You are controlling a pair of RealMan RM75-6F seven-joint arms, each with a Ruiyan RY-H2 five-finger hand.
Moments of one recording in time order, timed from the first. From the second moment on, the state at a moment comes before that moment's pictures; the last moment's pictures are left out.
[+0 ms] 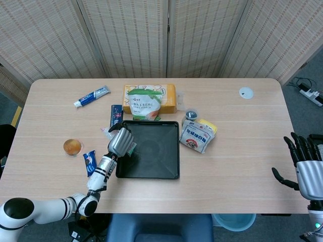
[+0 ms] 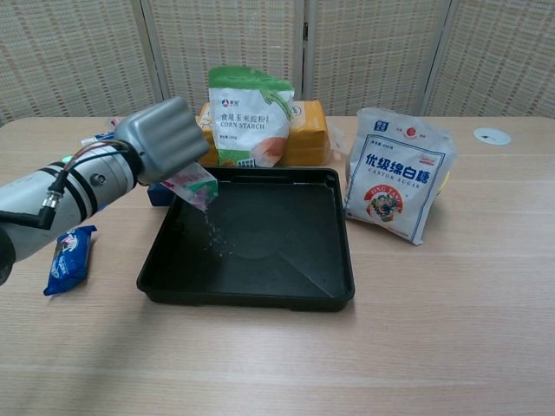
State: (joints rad) left arm -0.93 -1.75 -0.09 -1.24 1.02 1.13 1.53; right arm 0.06 -1.05 0.08 -1.69 -1.54 1.55 -0.09
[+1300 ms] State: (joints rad) left arm -0.79 -1.48 -0.28 -1.41 1.09 0.83 0.01; right arm 0.05 -1.05 0.08 -1.68 -1.53 1.56 -0.09
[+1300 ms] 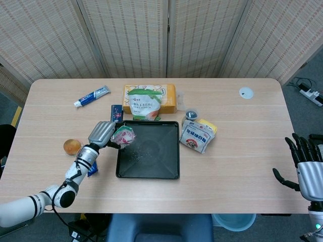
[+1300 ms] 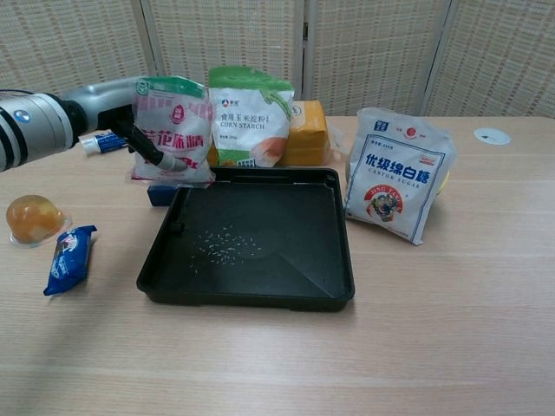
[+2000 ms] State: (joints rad) left arm -0.75 -1.53 -0.19 -1.04 1.32 0.74 -0.41; right arm 0.04 -1.05 0.08 -1.69 -1.54 1.56 -0.10
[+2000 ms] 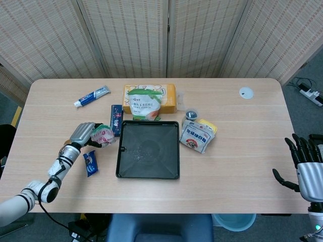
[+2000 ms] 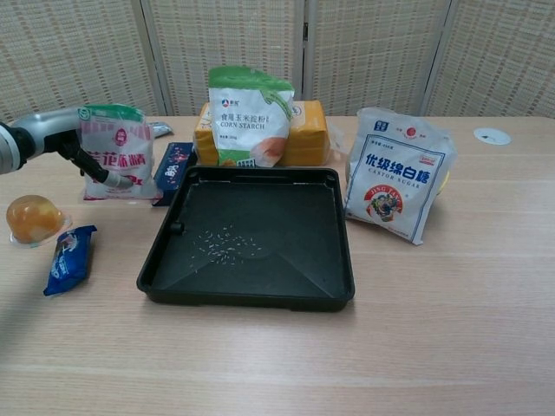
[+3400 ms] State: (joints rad) left arm -0.80 -1.66 -0.13 -0.79 1.39 0.76 -0.46; right arm 0.04 -1.05 0.08 -1.70 -1.52 1.55 -0.11
